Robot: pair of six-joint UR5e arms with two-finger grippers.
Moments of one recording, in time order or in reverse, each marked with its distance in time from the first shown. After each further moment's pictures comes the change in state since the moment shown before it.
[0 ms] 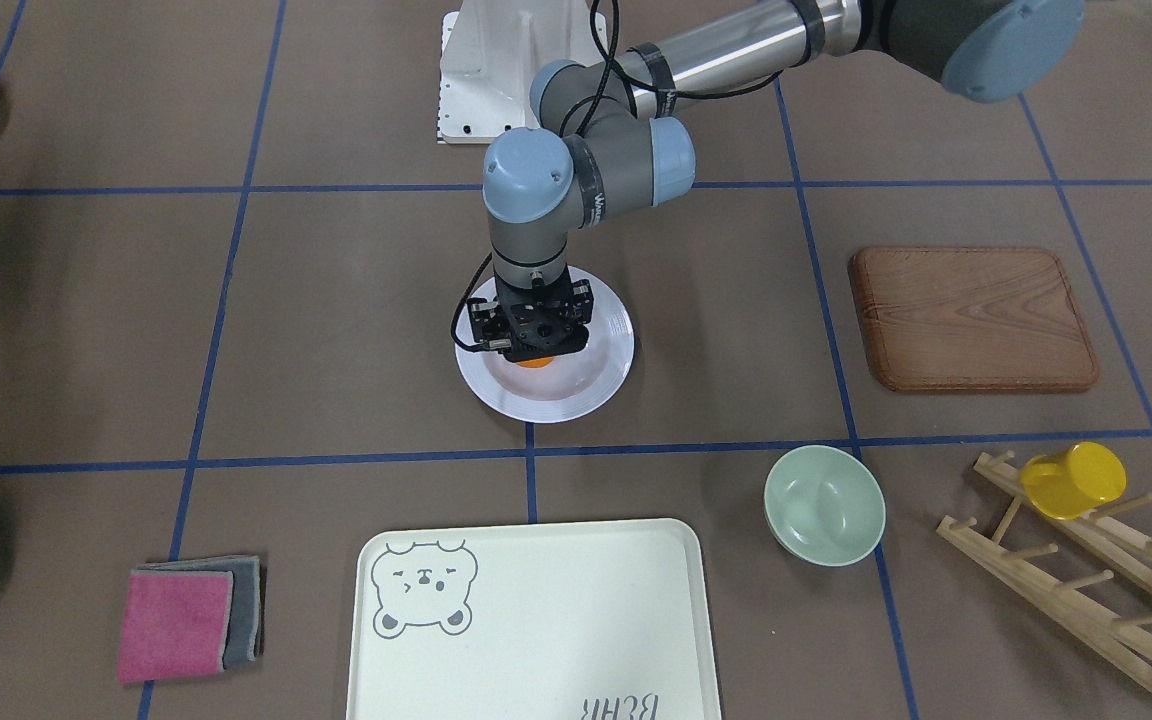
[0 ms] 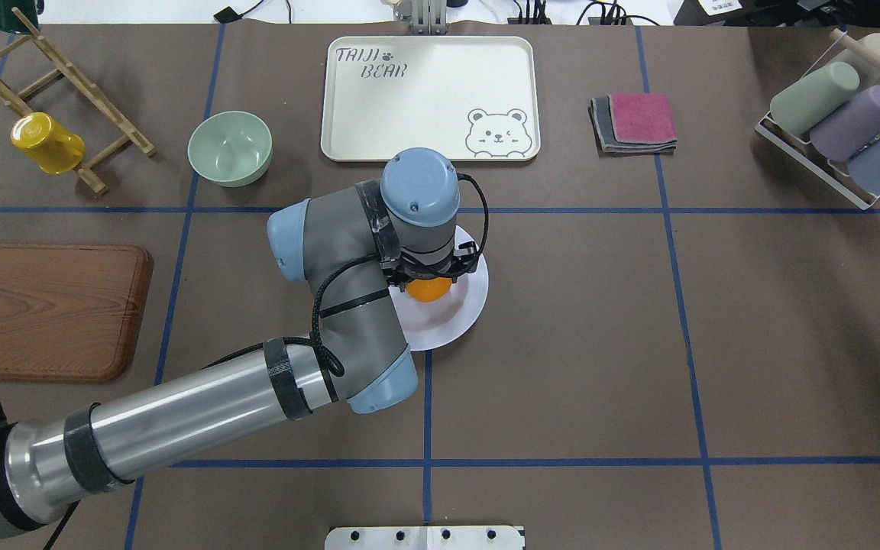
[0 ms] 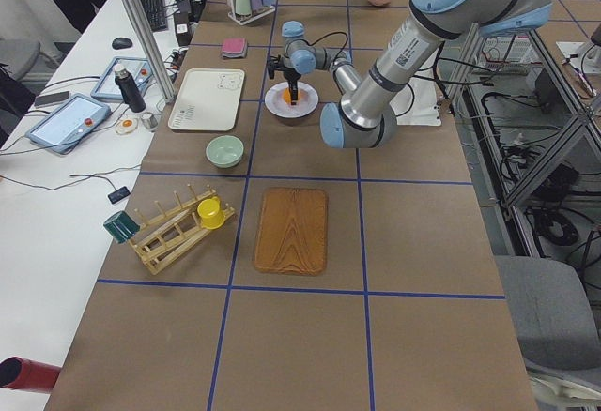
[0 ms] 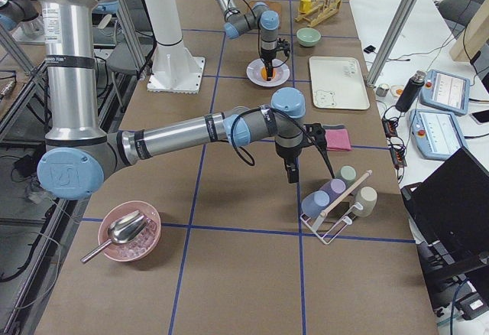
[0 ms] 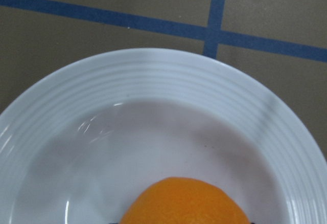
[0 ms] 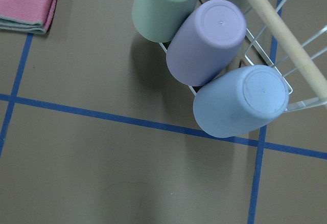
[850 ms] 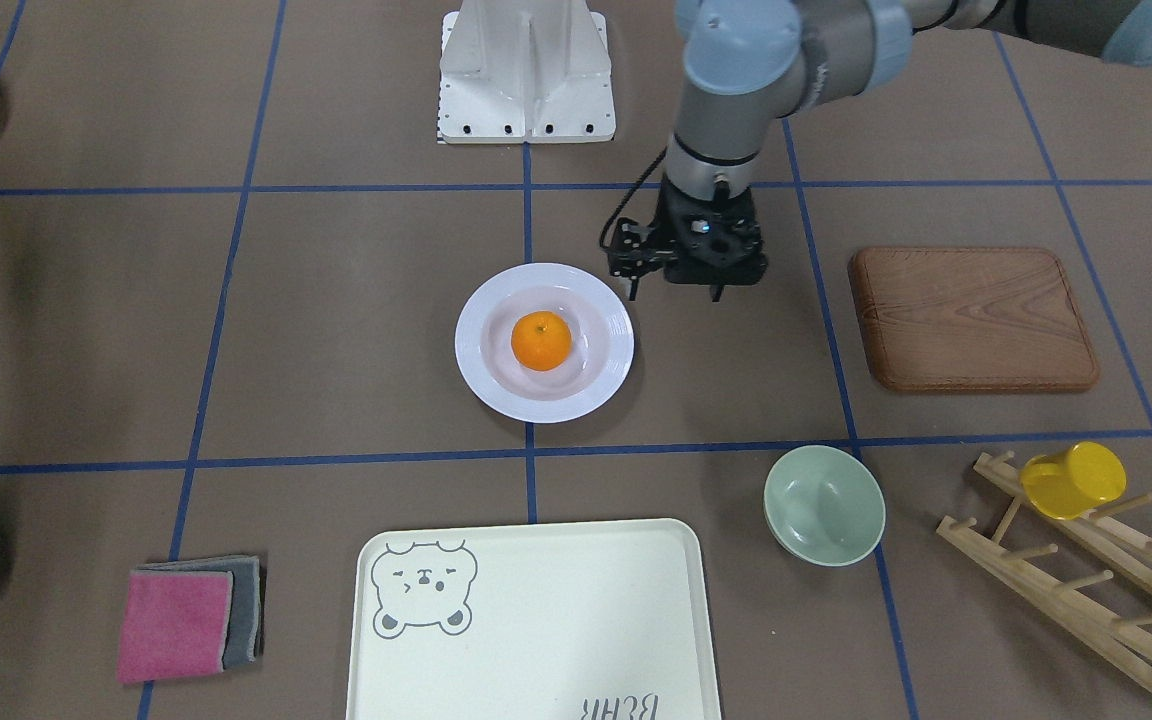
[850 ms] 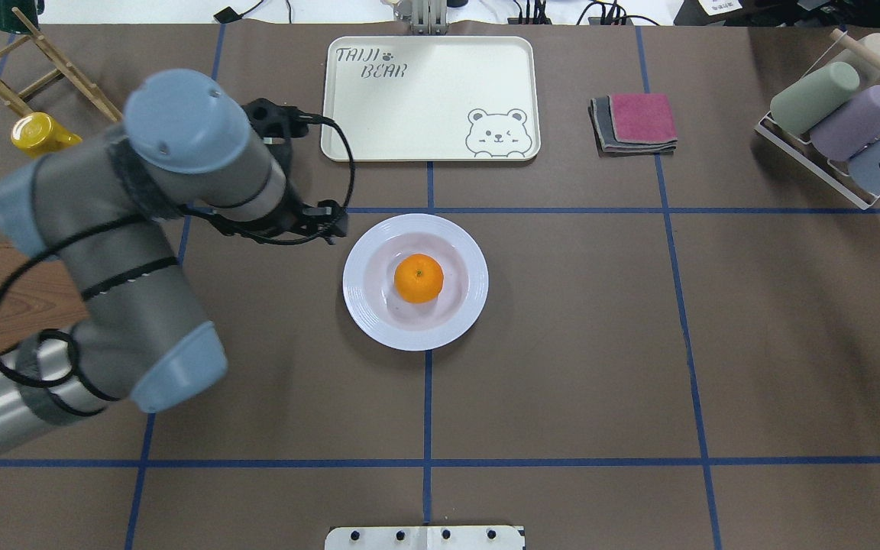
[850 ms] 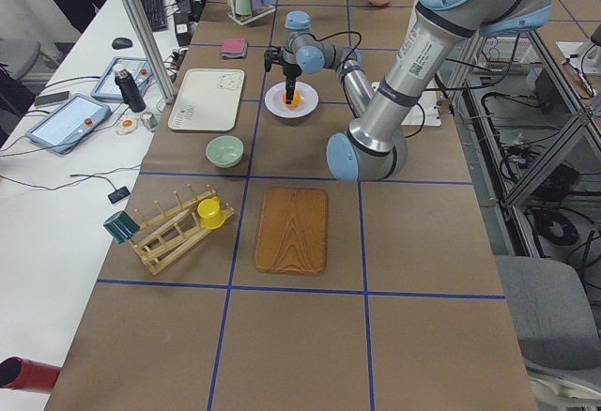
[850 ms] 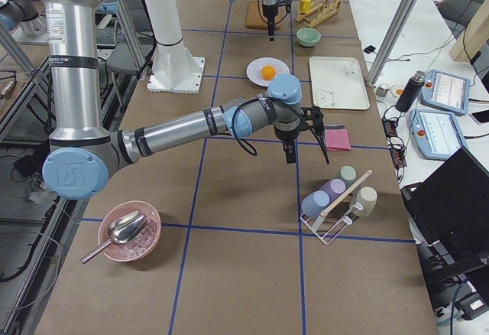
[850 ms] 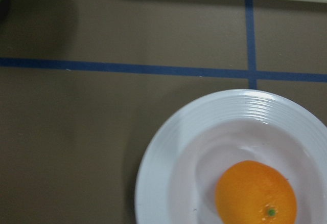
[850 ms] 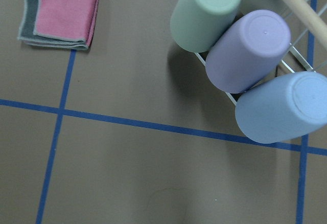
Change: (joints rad) left arm -0.221 0.397 -0.619 0.231 -0.072 0.378; right arm -0.079 0.006 0.063 0.153 0.095 0.303
